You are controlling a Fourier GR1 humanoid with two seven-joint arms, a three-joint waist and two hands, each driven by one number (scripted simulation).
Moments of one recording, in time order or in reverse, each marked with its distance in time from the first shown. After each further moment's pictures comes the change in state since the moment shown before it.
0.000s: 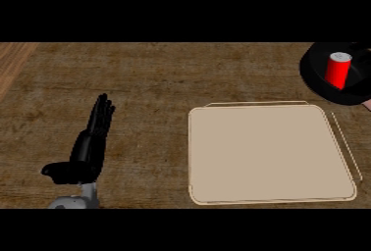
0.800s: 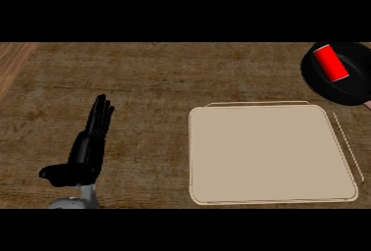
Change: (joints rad) left arm 0.011 -0.002 -0.002 -0.021 -0.003 0.003 0.004; right arm 0.004 -0.097 -0.408 0.043 -0.423 0.059 -0.185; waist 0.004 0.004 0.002
